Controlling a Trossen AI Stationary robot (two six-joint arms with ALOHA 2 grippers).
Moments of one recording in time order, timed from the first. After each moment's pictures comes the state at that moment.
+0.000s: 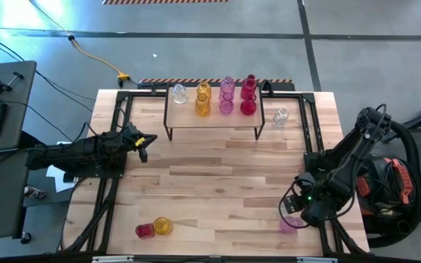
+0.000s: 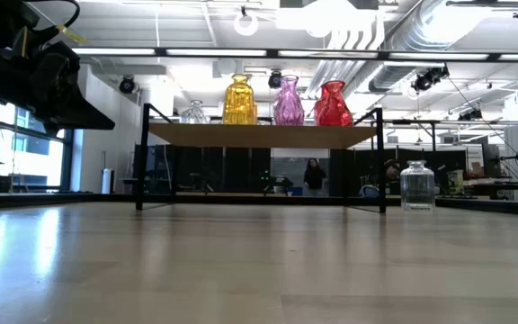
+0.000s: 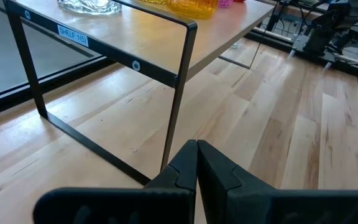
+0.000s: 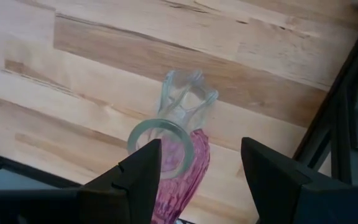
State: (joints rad) left arm 0.09 0.09 0.12 -0.38 -0.39 -0.29; right arm 0.94 1.29 1.03 -1.16 0.10 2.23
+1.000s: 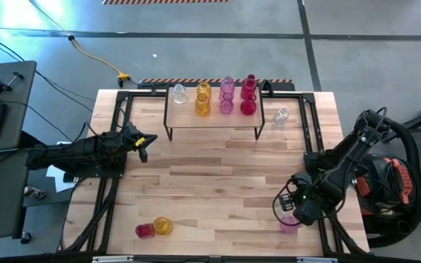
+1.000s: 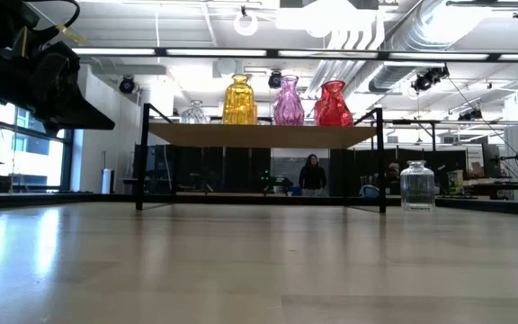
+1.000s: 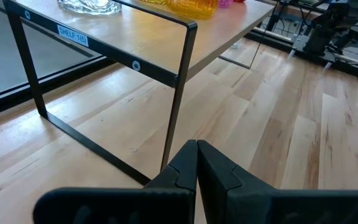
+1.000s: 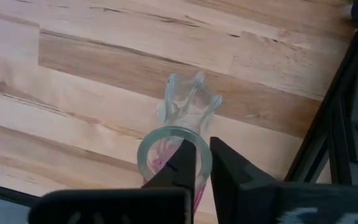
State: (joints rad) left arm 0.09 0.09 0.12 -0.38 -0.39 -0.29; right arm 0.87 1.33 1.03 -1.18 0.07 2.19
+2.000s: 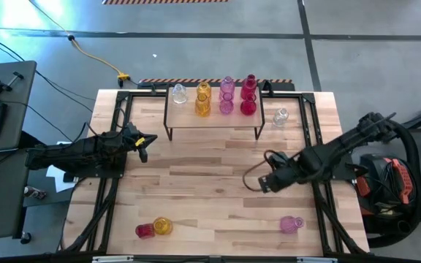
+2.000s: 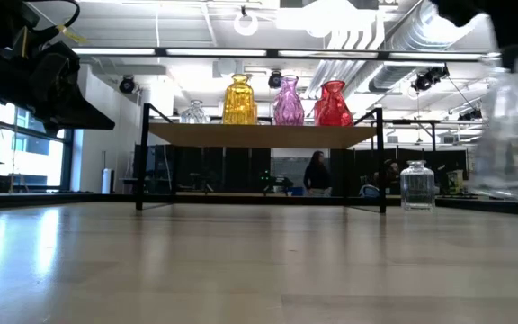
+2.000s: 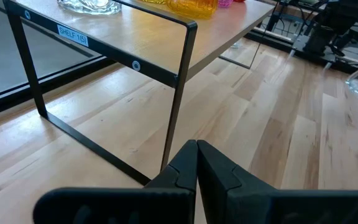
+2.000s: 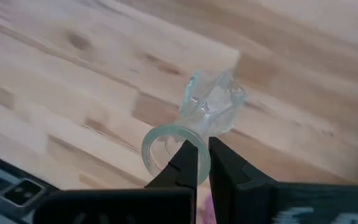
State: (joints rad) left arm 0.09 0.09 0.12 -0.38 -0.39 -0.29; right arm 0.46 1.33 1.16 -1.15 0.08 1.65
